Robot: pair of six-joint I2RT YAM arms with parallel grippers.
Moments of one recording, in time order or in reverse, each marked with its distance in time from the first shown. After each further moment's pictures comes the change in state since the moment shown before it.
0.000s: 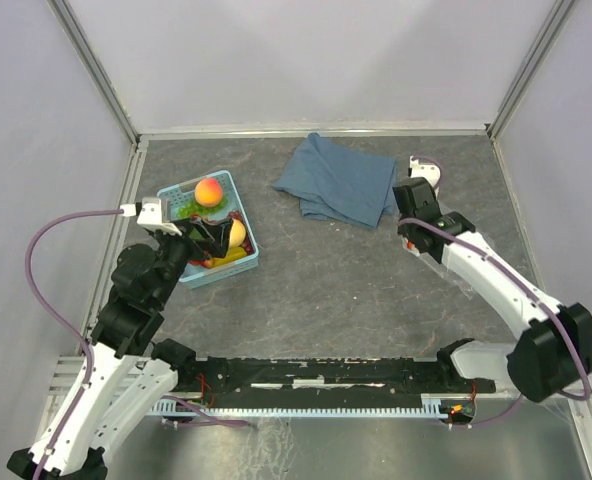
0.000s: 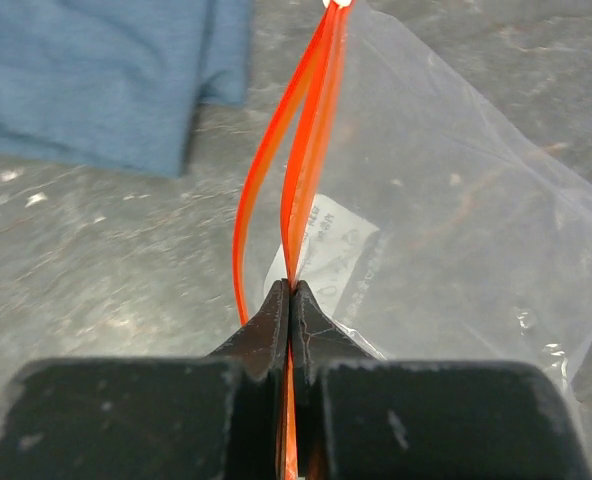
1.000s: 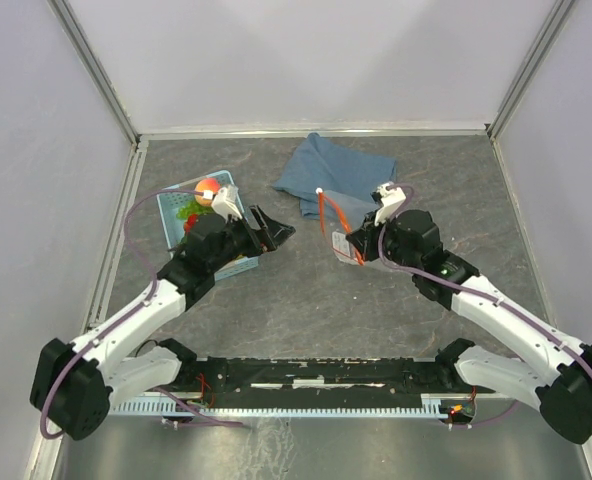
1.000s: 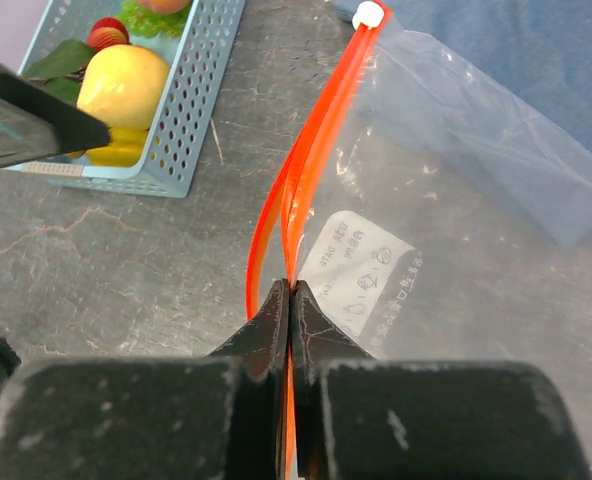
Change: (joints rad) left arm -0.101 0.490 -0.105 0.344 0.291 -0.462; right arm 0.203 -0.288 -0.301 0.511 -0.604 -0.080
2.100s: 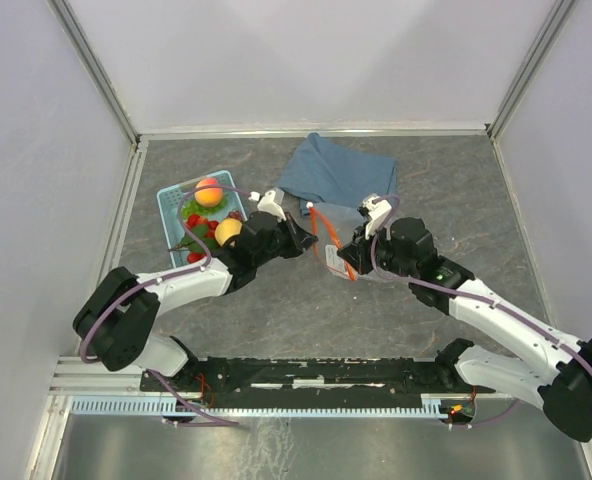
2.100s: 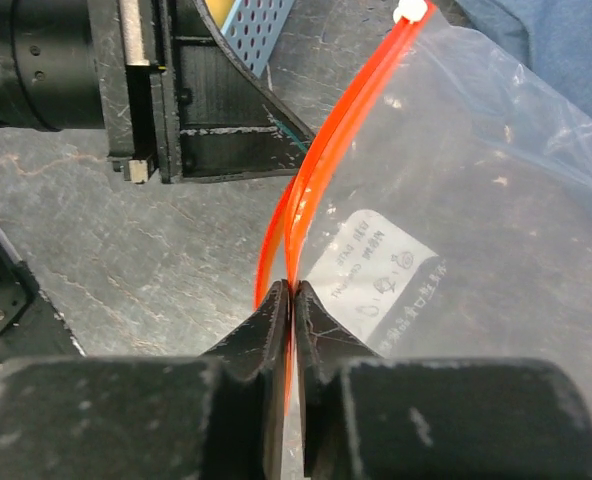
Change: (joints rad) left arm -0.180 0.445 0.084 0.270 -0.109 -0.041; right arm 0.050 0.009 -0.051 0.034 -0.135 -0.055
